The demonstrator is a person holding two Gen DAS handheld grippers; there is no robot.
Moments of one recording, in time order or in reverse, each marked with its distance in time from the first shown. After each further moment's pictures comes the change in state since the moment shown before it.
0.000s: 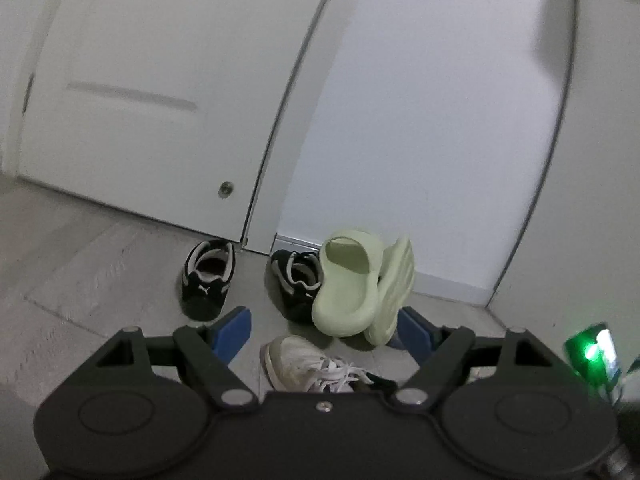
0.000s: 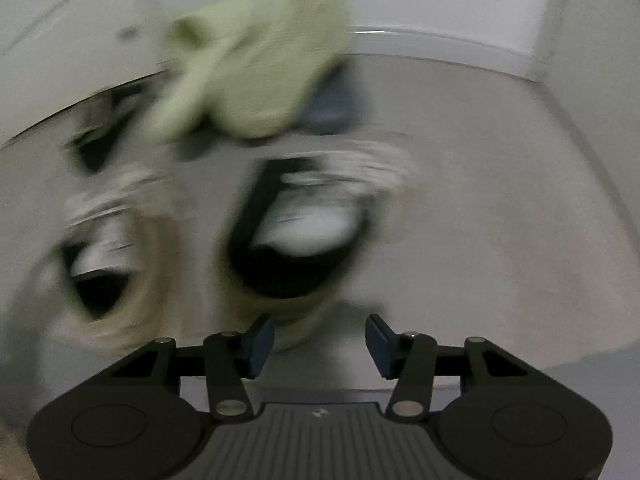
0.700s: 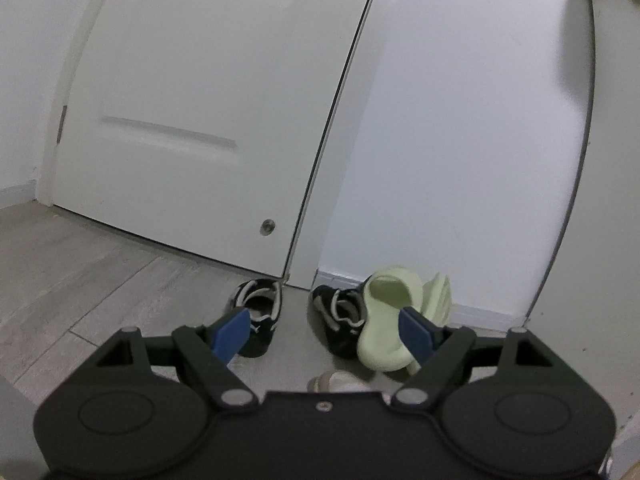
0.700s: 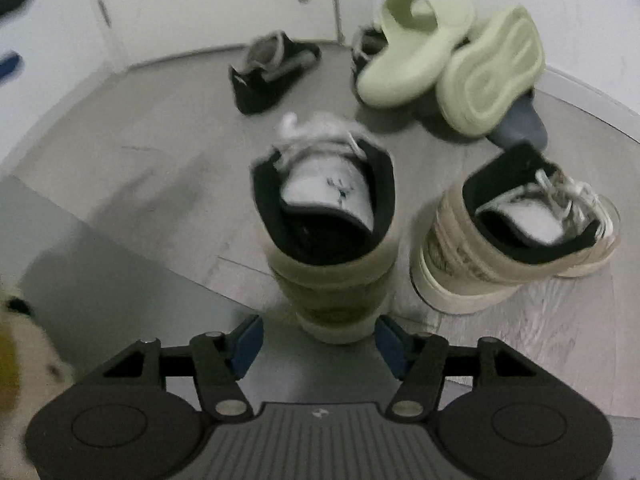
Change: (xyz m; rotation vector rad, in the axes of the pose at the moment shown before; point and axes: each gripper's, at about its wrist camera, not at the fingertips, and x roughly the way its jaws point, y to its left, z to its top) left arm -0.020 0.018 0.019 0.066 -0.075 0.101; right arm 0.013 0.096 -0.035 -0.158 -0.059 0.121
